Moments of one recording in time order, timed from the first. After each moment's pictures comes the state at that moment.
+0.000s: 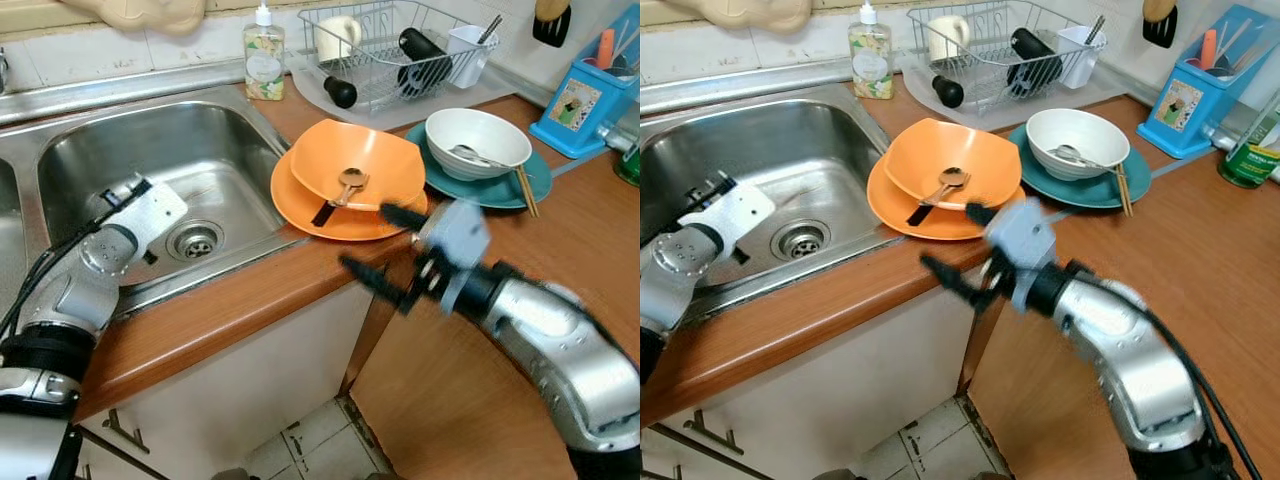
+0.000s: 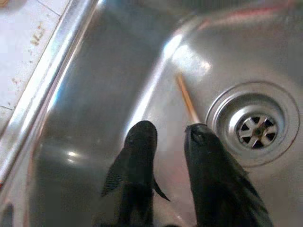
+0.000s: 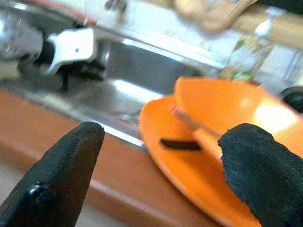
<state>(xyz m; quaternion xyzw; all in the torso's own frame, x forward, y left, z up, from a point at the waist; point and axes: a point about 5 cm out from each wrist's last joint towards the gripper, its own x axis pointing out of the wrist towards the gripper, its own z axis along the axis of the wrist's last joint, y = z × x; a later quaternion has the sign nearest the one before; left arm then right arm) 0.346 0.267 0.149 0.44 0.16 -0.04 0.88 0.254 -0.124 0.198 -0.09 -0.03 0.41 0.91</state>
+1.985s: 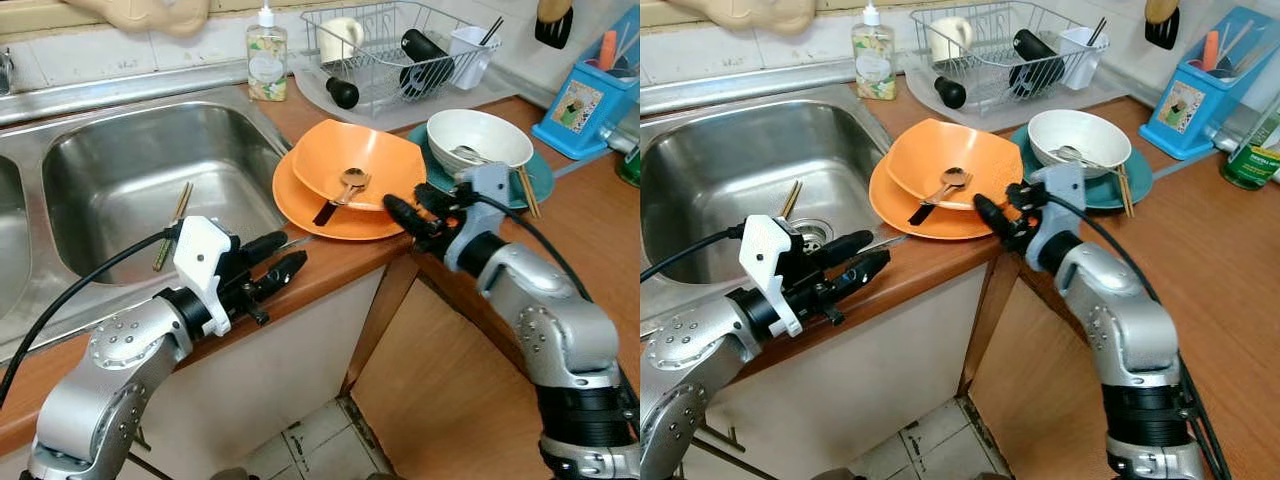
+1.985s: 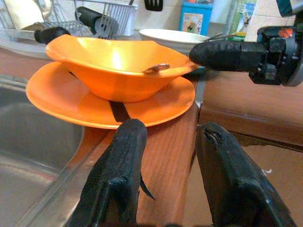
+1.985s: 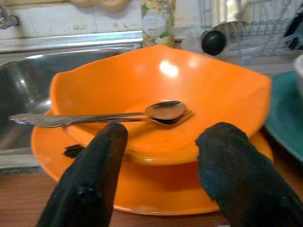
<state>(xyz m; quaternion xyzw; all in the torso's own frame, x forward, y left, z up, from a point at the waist) 0.236 0.140 0.174 0.01 0.02 -0.37 0.93 0.304 -0.153 0.182 0.06 0.05 0.25 0.97</state>
